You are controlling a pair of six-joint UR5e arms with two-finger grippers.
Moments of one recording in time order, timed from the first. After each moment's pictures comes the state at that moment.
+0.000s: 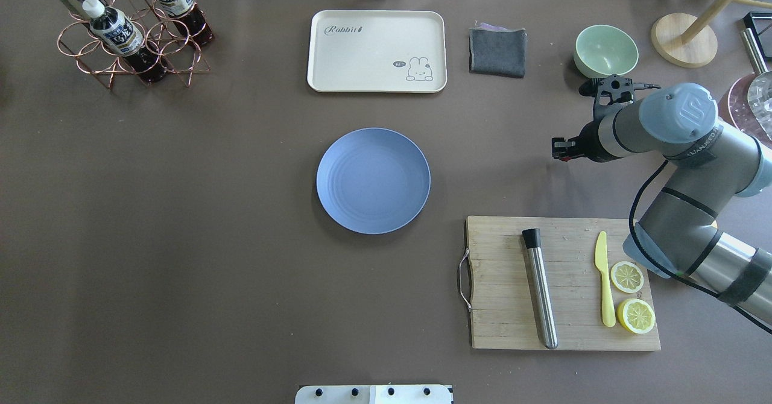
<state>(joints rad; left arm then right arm) -1.58 -1.50 -1.45 -1.92 -2.35 0.17 0.78 -1.33 1.62 -1.03 1.88 1.05</state>
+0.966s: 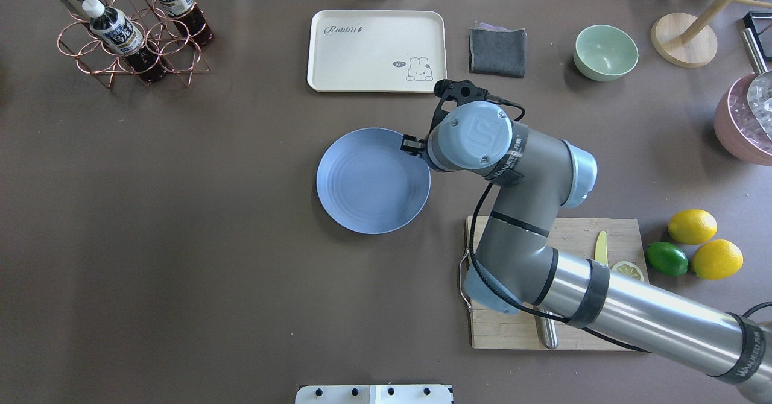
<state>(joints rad) -1.58 -1.49 -1.45 -1.92 -2.35 0.17 0.49 -0.88 1.59 -1.39 1.59 1.45</state>
